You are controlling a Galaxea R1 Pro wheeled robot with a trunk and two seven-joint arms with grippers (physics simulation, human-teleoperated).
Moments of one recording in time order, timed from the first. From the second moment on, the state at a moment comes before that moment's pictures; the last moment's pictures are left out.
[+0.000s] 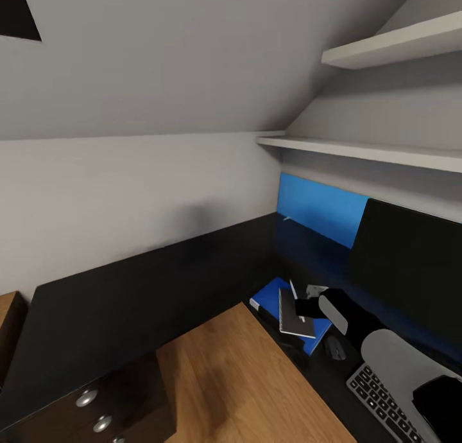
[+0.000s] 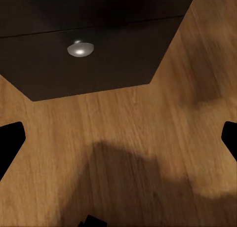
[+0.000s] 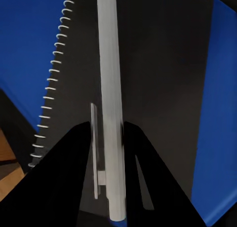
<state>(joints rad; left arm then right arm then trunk) -0.10 -0.04 0.39 -0.29 0.00 -0.45 -0.01 -0.89 -0.17 0.47 -0.51 -0.66 0.63 -0.07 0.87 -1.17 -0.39</state>
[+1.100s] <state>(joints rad) -0.10 -0.04 0.39 -0.29 0.00 -0.45 -0.01 -0.89 -0.17 0.47 -0.50 -0.66 0.63 -0.07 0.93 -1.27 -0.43</state>
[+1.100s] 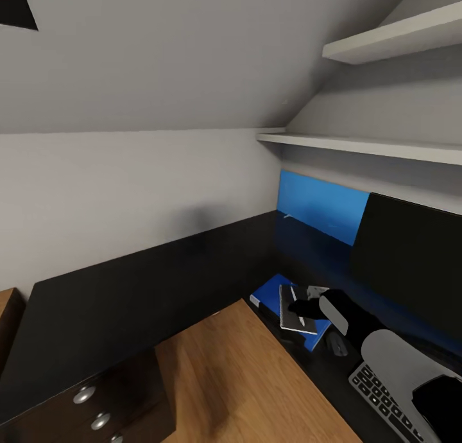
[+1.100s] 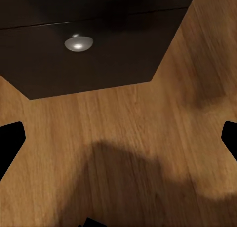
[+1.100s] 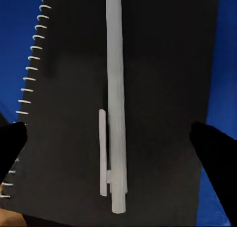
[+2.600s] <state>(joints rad) -0.10 -0.04 0.38 -0.28 0.00 -0.45 -0.02 -0.86 -0.14 0.47 -0.61 -0.68 0.47 0.05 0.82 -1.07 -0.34</state>
